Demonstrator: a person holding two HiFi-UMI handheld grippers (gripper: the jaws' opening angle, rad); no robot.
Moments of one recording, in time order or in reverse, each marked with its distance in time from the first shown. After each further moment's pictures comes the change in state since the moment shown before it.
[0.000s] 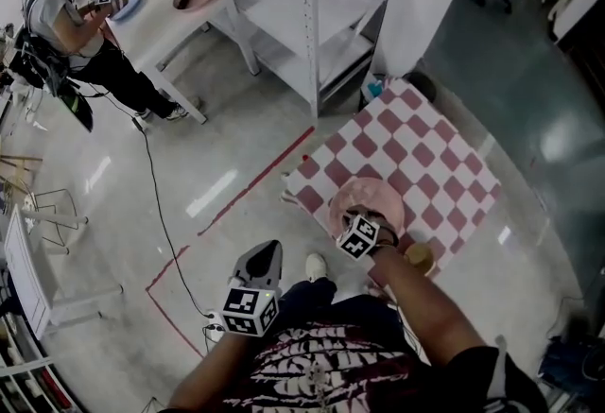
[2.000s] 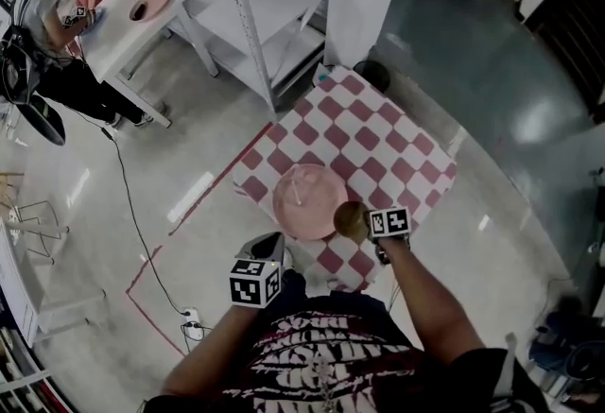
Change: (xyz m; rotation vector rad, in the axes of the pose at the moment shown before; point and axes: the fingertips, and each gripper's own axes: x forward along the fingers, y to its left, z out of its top) left arm 0.068 -0.143 -0.054 -0.067 0.294 -0.072; right arm -0.084 -0.079 -0.228 0.988 -0.064 0.099
